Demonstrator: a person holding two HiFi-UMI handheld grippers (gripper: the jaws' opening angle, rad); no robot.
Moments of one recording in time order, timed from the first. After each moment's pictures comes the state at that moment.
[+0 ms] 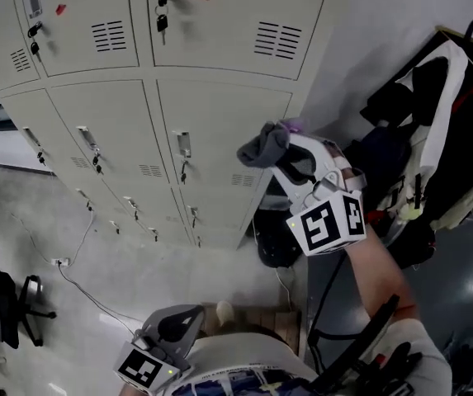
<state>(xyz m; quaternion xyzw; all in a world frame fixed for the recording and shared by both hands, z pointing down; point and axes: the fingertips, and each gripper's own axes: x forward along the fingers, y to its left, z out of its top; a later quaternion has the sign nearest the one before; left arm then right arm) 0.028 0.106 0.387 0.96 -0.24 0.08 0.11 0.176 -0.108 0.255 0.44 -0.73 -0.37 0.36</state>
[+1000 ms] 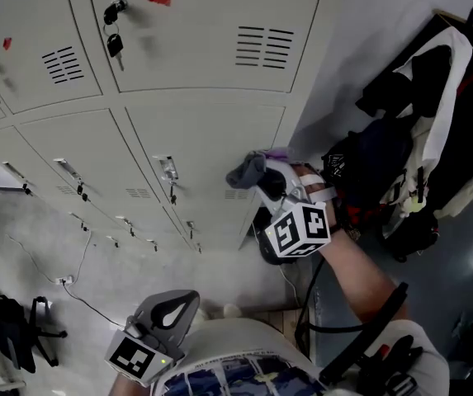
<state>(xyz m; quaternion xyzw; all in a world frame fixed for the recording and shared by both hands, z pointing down) 0.045 0.009 0.373 0.97 -0.20 0.10 0.09 0.208 -0.182 0.380 0.43 -0.73 -0.30 0.43</state>
